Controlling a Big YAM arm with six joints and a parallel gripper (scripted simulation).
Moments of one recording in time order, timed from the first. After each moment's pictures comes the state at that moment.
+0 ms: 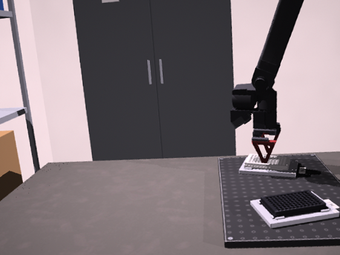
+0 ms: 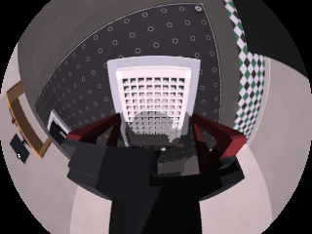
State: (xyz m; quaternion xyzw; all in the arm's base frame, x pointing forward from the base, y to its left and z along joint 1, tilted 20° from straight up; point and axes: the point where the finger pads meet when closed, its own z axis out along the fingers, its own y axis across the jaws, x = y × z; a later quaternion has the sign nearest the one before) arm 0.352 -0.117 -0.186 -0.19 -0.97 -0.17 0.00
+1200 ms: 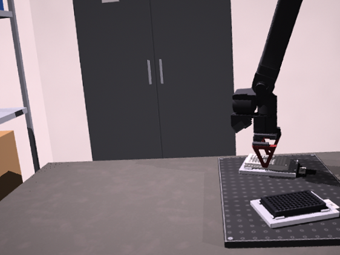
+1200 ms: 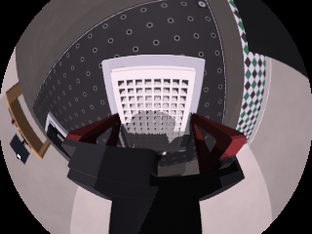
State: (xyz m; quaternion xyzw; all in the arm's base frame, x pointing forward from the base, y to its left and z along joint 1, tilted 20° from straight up) arm 0.351 -0.112 -0.199 -0.19 -0.97 -0.18 0.00
